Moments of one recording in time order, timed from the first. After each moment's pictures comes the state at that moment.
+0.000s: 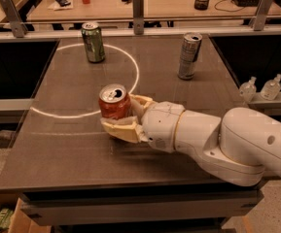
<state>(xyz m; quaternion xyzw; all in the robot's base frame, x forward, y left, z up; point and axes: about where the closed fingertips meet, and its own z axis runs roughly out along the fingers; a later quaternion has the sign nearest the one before) 0.457 0.044 0.883 -0.41 0.64 0.31 0.57</state>
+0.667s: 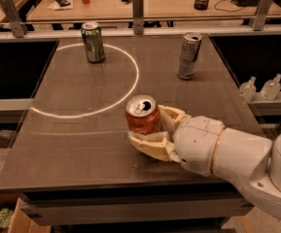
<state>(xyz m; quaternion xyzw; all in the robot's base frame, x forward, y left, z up) 0.412 -0.017 0.892 -0.40 0.67 0.26 0.57</state>
